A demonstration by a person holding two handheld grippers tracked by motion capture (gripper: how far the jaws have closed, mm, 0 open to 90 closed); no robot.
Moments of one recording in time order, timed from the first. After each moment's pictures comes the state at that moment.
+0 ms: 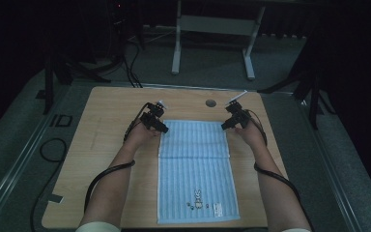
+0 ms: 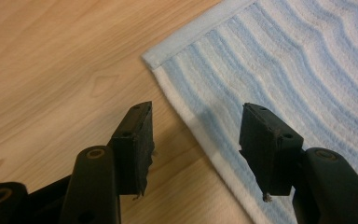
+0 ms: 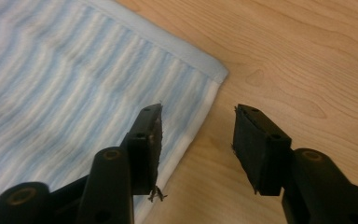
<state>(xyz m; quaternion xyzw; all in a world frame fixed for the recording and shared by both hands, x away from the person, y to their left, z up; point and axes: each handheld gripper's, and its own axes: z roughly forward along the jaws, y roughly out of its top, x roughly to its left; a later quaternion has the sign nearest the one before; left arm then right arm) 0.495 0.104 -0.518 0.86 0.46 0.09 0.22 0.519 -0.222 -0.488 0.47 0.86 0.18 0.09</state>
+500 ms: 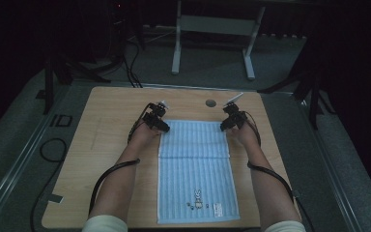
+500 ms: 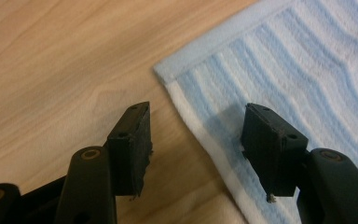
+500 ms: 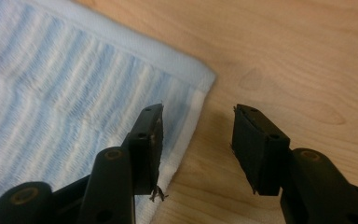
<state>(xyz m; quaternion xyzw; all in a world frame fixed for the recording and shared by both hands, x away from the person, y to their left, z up) 0.509 0.098 -0.533 0.85 0.47 0.10 0.22 0.538 -0.218 -0.517 0.51 0.84 0.15 0.09</state>
